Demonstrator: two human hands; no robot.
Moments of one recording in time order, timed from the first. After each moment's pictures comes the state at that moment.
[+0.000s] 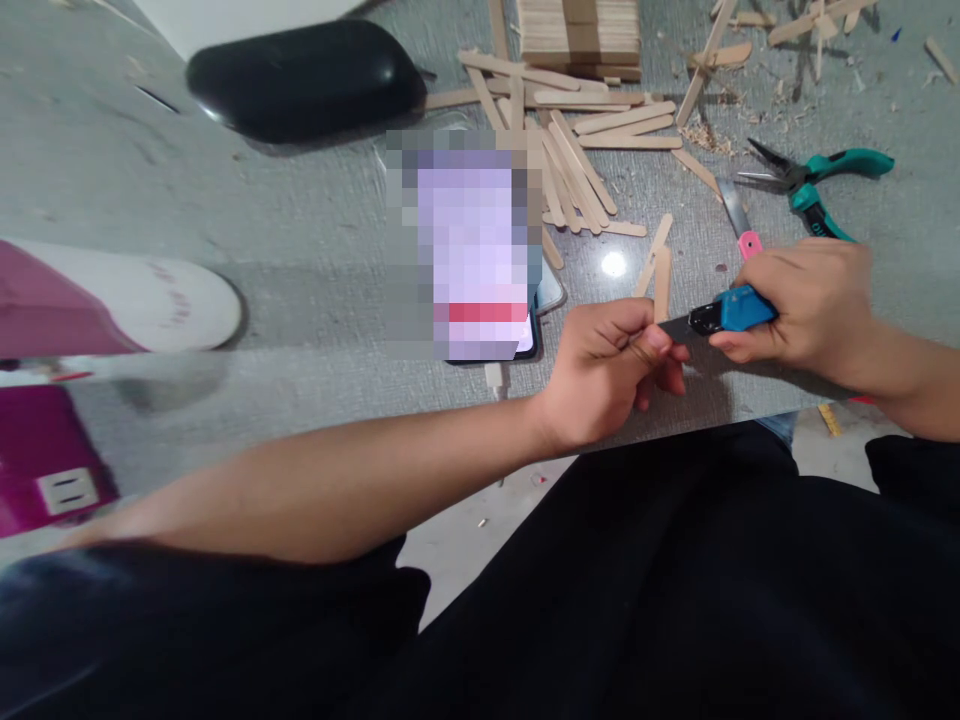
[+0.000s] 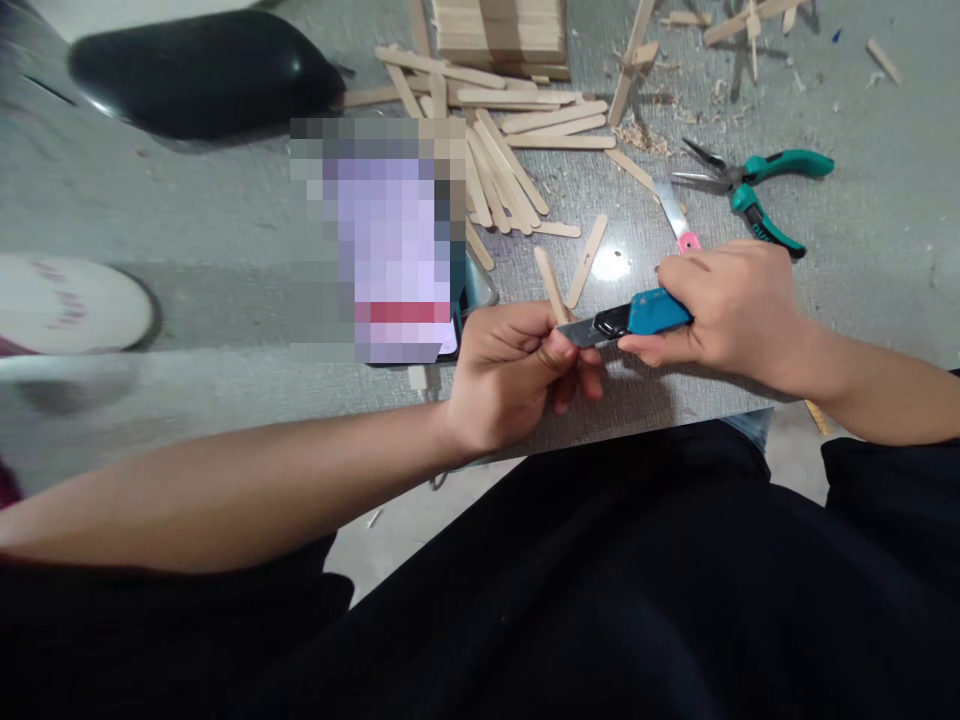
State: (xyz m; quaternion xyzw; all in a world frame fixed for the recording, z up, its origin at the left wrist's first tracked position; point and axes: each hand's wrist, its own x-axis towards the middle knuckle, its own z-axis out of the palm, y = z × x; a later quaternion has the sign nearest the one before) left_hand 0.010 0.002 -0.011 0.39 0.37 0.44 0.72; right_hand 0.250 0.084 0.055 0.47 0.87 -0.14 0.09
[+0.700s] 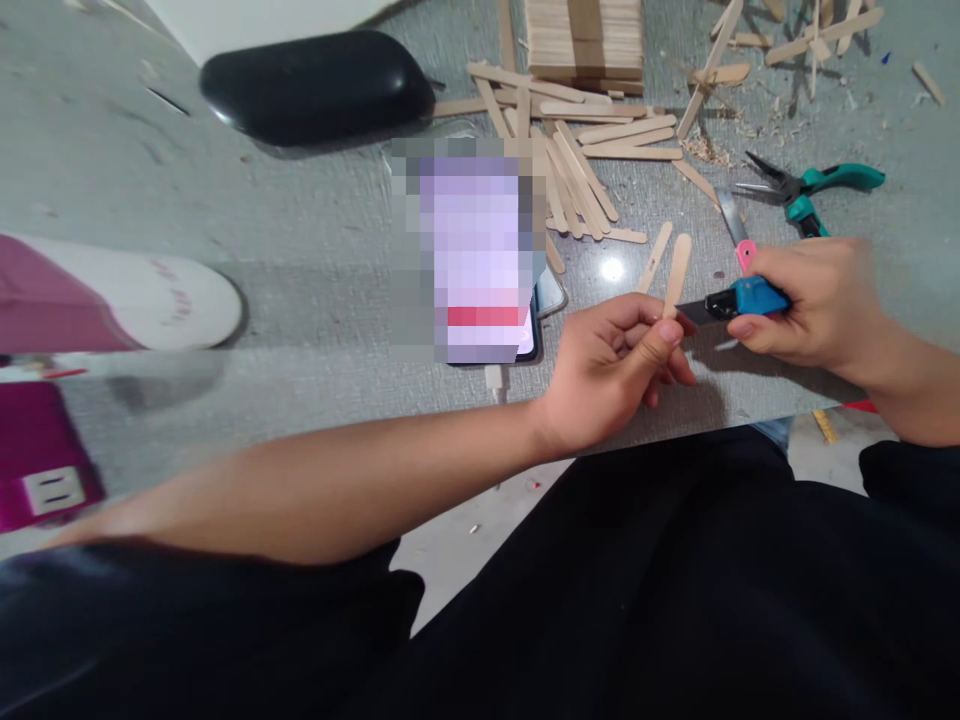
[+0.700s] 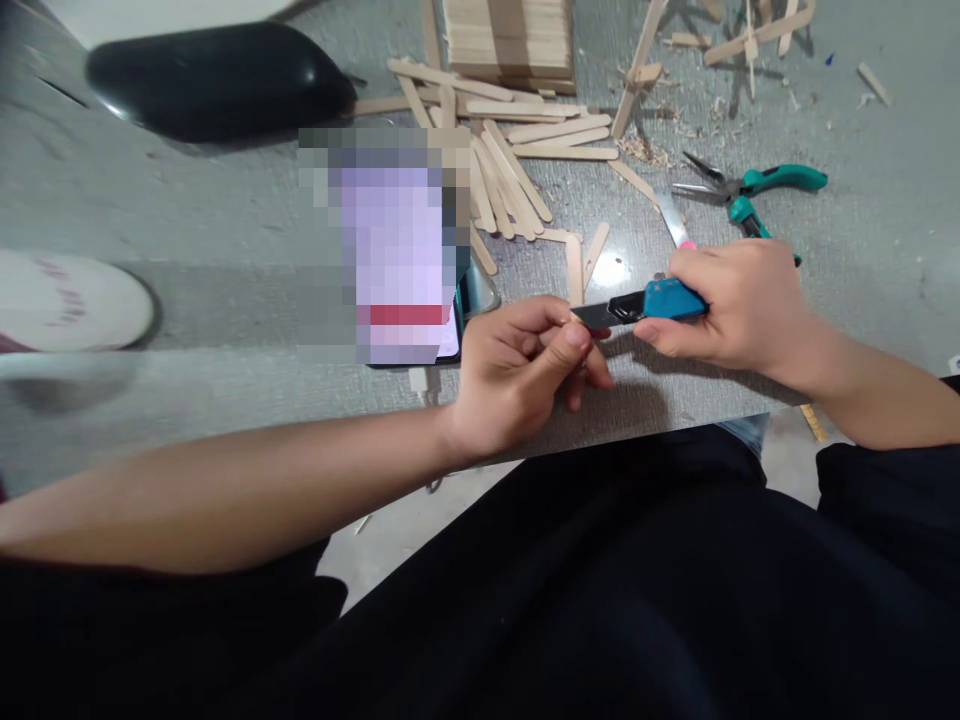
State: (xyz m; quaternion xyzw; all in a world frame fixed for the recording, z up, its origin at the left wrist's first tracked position) left_hand 0.019 0.004 -0.003 0.39 0.38 0.48 0.69; right_hand 0.266 0.093 0.042 0.45 0.88 -0.13 -0.05
